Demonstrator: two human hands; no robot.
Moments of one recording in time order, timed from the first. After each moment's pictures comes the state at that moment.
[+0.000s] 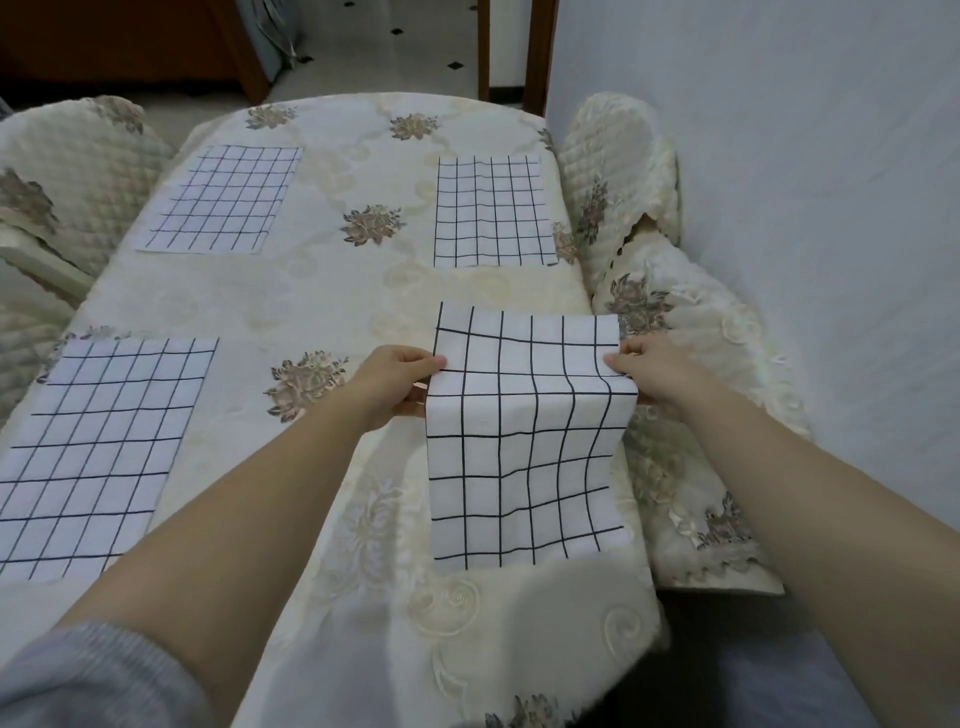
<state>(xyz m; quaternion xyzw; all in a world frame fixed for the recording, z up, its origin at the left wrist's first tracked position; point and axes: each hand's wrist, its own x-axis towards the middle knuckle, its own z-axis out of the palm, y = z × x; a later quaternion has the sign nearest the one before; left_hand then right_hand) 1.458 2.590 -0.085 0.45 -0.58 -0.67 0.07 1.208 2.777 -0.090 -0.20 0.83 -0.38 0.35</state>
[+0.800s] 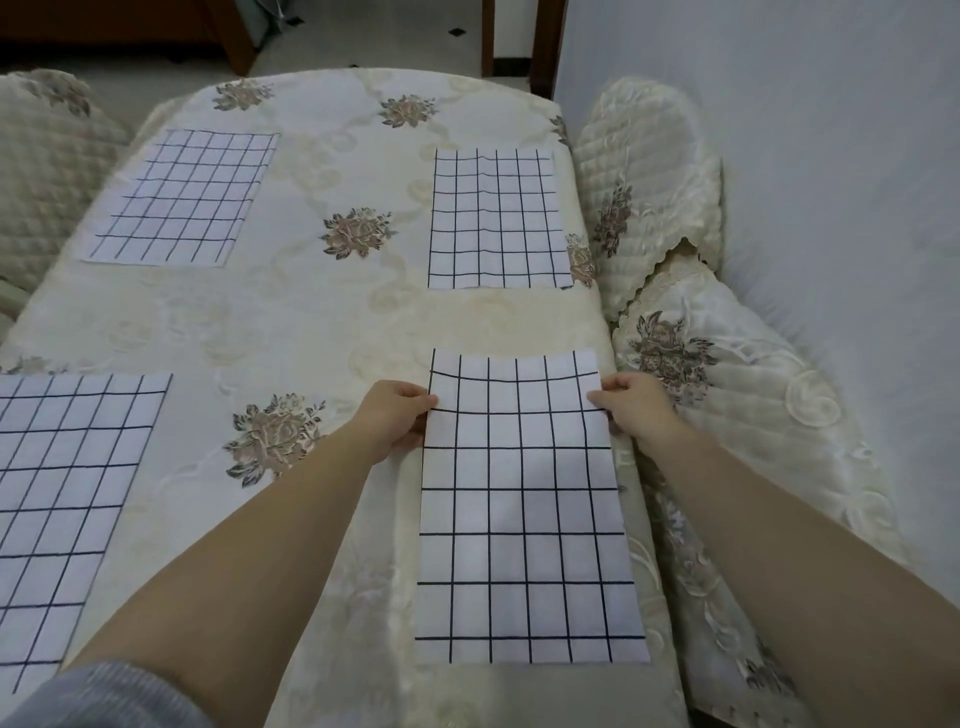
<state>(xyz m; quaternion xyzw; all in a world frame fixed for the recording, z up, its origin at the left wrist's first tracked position) 1.406 2.519 -0.164 0.54 -0.54 -0.65 0.05 1.173 2.698 -0.165 -0.13 0.82 -0.43 0.36</state>
